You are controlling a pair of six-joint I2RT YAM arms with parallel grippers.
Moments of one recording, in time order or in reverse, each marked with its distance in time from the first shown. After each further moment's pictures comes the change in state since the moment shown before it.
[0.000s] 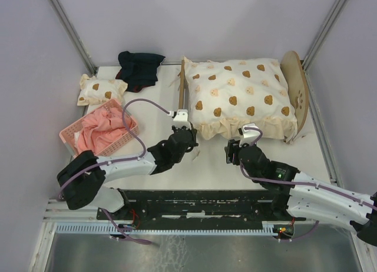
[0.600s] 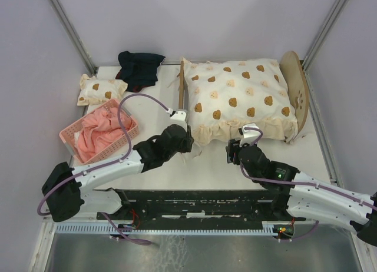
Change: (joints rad) left arm 0.023 -0.193 0.097 -0.507 0.182 0.002; right arm 0.000 0.002 0.000 -0.003 0.025 -0.016
